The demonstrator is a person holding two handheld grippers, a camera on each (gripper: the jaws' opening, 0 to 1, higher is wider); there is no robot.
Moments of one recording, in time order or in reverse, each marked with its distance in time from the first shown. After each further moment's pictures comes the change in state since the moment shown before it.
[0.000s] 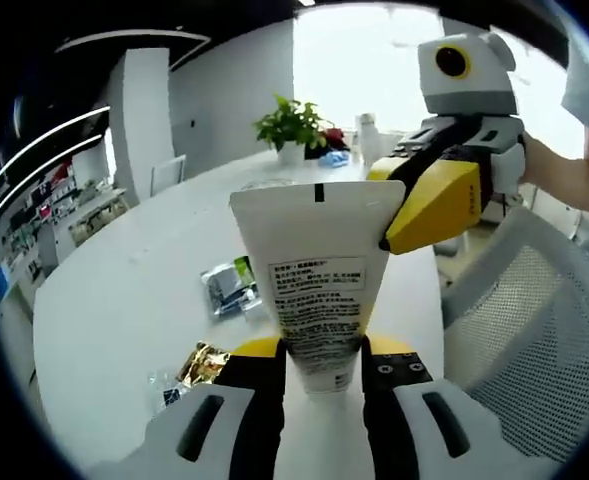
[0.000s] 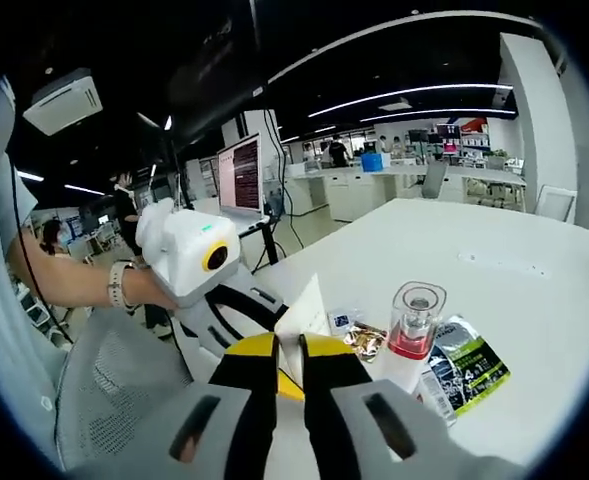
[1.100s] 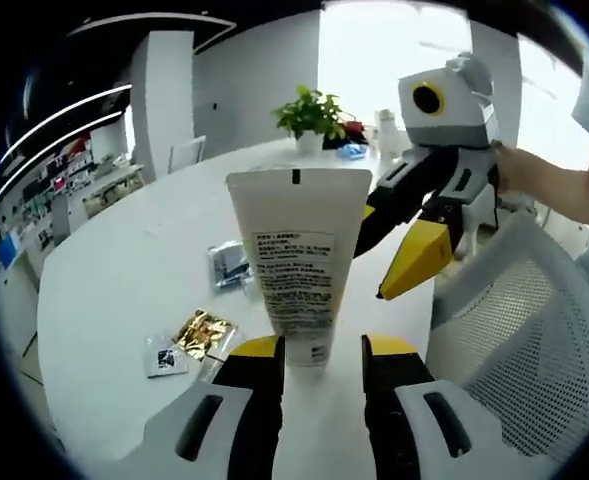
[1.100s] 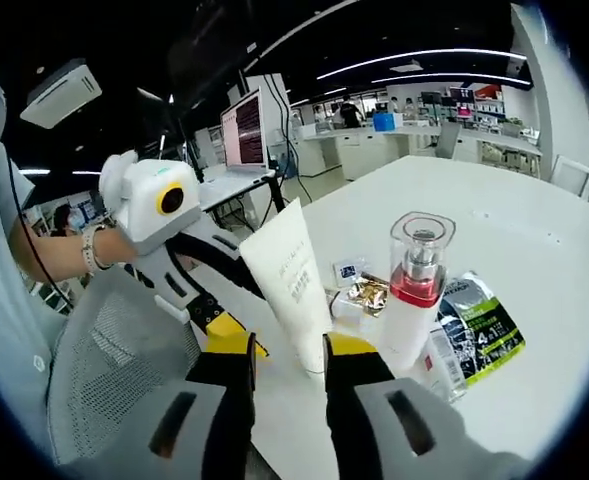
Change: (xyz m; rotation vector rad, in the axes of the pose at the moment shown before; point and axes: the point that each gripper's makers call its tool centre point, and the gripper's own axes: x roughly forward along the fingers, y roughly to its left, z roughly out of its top) left arm -0.016 -0.016 -0.010 -0.137 0.044 0.053; right arm 0.005 -0.011 -0.053 0.023 0.194 0.083
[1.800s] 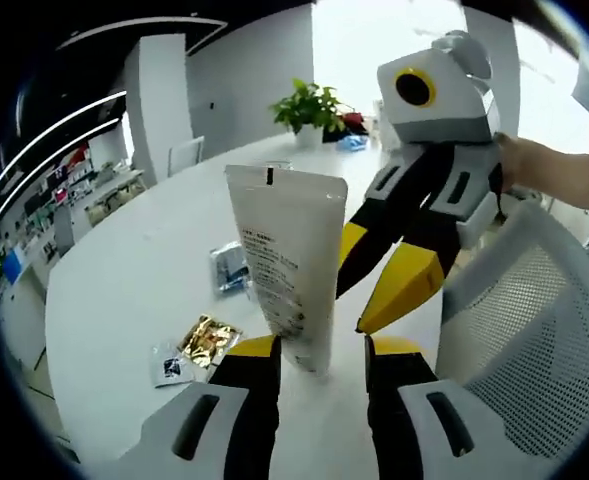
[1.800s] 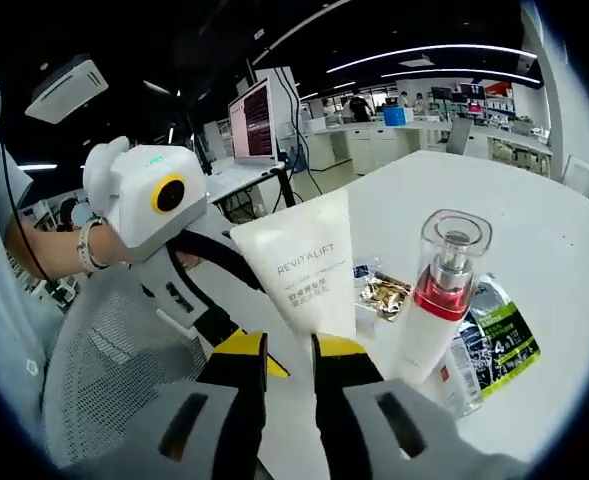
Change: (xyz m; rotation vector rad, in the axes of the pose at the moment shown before) left arm 0.010 0.008 0.003 0.075 0.028 0.032; right arm 0.016 0.011 0.005 -0.005 0.007 0.038
